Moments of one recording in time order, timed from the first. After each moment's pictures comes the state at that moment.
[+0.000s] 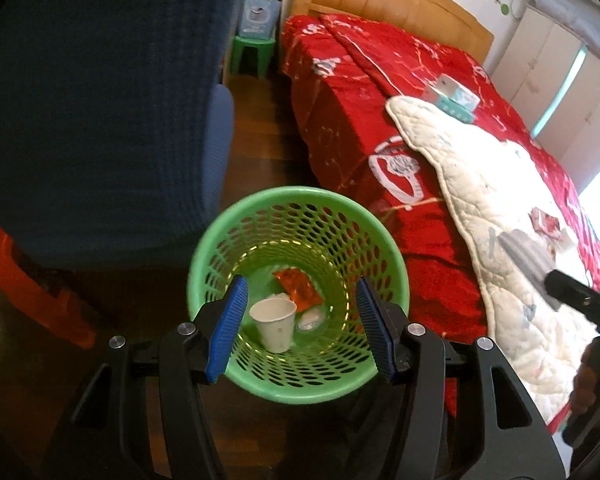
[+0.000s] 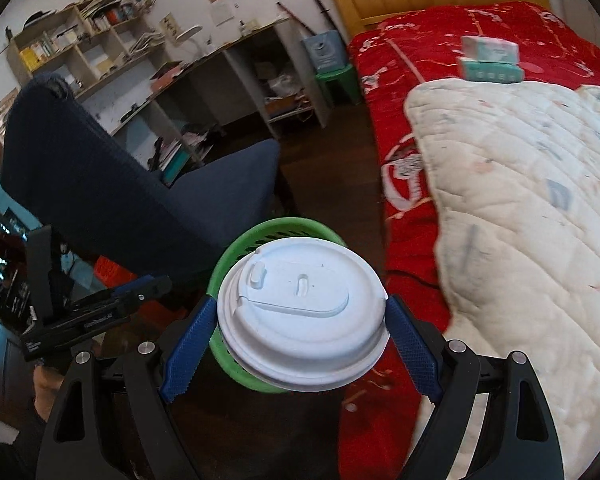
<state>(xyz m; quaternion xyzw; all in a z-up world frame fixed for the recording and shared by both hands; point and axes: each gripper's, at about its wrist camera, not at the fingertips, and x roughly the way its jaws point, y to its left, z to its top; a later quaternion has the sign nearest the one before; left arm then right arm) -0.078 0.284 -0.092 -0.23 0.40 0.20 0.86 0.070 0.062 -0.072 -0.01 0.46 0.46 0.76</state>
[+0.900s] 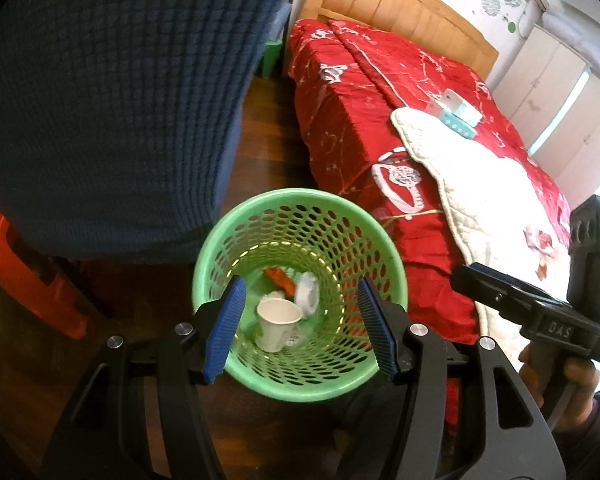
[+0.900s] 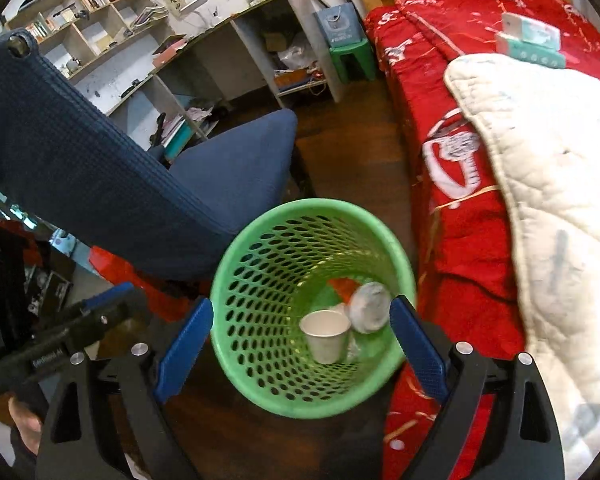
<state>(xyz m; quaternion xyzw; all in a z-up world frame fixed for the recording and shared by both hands) -0.088 0.291 -0.095 -0.26 0.39 0.20 0.86 0.071 0.131 -0.102 -0.03 0.48 0.46 0.74</state>
